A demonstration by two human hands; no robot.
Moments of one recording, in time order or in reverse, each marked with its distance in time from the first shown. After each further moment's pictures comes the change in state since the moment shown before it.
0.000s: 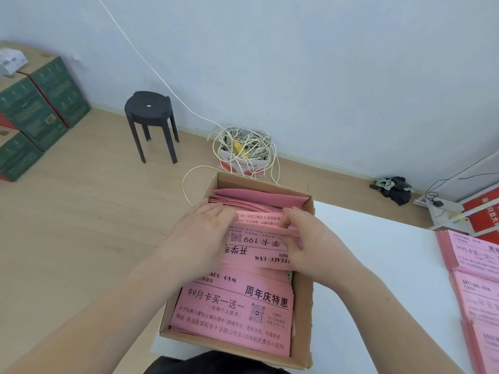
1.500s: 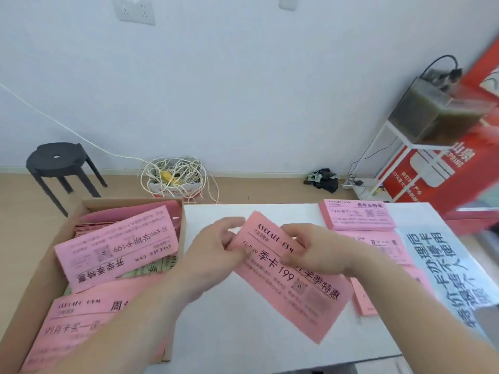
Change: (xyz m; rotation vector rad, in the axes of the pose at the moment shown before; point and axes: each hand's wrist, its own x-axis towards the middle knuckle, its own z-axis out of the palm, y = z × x) left_hand 0.060 0.266 0.049 -0.962 -0.223 -0.285; right_hand -0.159 0.164 -0.134 0.305 -0.209 0.341
